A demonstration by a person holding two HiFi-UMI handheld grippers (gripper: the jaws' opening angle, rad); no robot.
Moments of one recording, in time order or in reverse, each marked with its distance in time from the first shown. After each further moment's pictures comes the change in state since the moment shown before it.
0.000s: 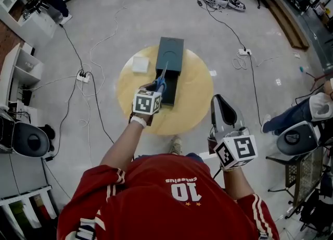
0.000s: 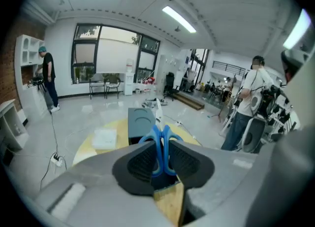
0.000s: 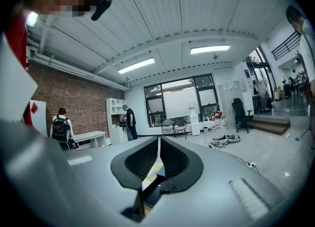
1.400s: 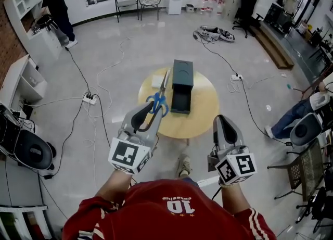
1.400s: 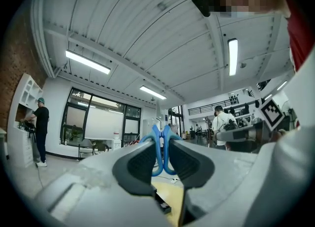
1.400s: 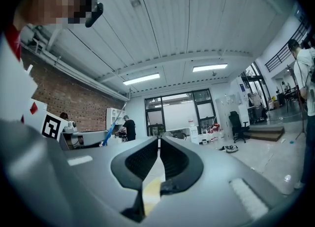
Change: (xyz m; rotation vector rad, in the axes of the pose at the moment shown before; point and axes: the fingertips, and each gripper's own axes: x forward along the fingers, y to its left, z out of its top) left arm -0.410 -0.041 0.048 0.287 -0.759 -0.126; right arm -0.102 0.201 0.015 -0.029 -0.163 -0.062
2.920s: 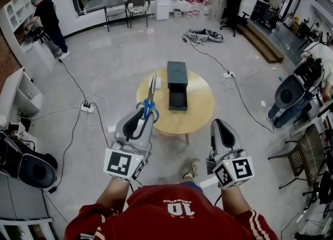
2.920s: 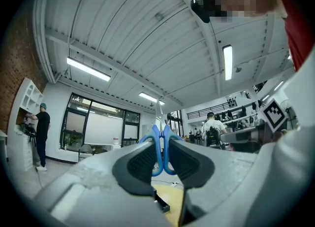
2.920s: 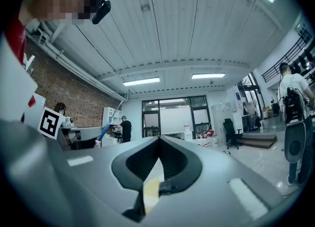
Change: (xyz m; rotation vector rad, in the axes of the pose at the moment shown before) left arm -0.055 -0.004 0.036 0.014 -0.052 -0.006; right arm -0.048 0.040 0.022 -0.054 -0.039 -0.067
